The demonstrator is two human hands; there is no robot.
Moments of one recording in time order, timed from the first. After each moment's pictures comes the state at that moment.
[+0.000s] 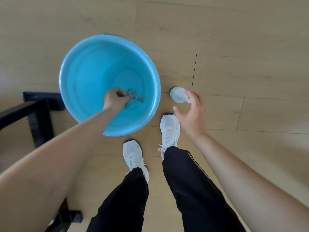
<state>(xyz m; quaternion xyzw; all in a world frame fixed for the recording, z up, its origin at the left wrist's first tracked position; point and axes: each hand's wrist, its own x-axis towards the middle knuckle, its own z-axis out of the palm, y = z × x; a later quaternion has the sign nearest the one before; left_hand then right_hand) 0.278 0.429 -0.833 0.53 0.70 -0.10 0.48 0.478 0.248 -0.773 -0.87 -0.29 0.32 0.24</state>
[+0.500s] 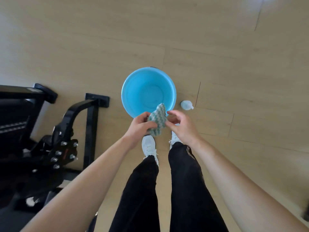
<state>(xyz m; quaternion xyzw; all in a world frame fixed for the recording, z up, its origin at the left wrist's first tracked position) 0.240 0.360 -0.475 0.37 0.60 -0.01 0.71 0.416 0.277 -0.492 -0.73 -0.30 0.56 0.24</state>
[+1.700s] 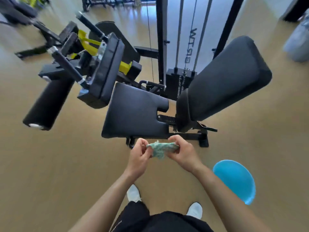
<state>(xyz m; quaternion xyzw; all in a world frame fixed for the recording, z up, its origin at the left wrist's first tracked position) 0.017 -0.079 -0.130 0.12 0.78 0.58 0.23 0.102 0.108 -0.138 -0.22 -0.83 0.51 0.00</state>
